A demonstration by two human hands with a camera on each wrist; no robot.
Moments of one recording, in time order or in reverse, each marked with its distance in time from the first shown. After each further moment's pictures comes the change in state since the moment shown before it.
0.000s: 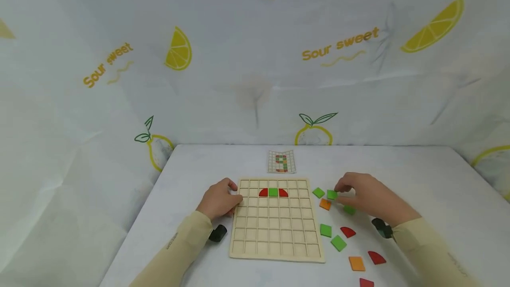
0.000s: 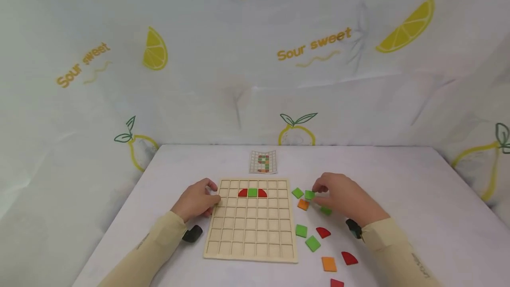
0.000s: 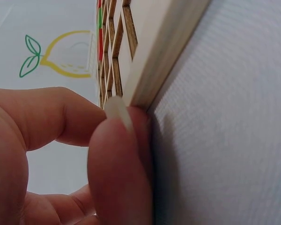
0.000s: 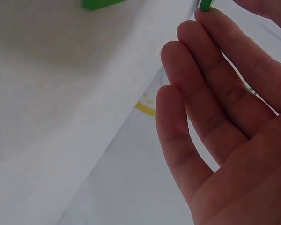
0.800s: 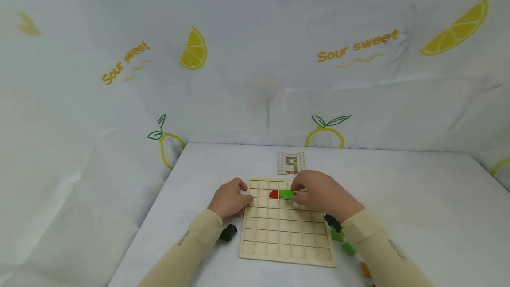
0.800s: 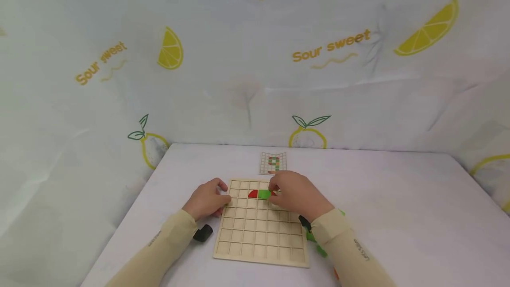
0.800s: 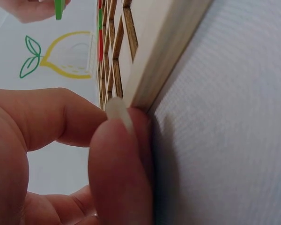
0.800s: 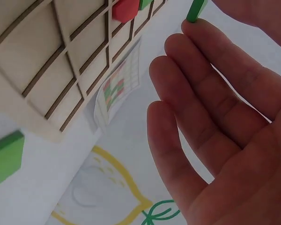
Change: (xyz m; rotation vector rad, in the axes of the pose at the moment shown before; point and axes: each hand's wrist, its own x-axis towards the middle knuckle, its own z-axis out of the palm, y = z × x) left_hand -0.001 0.001 -0.003 -0.005 -0.007 0.006; right_hand 0.056 -0.113 0.037 -0.051 0.005 -0.239
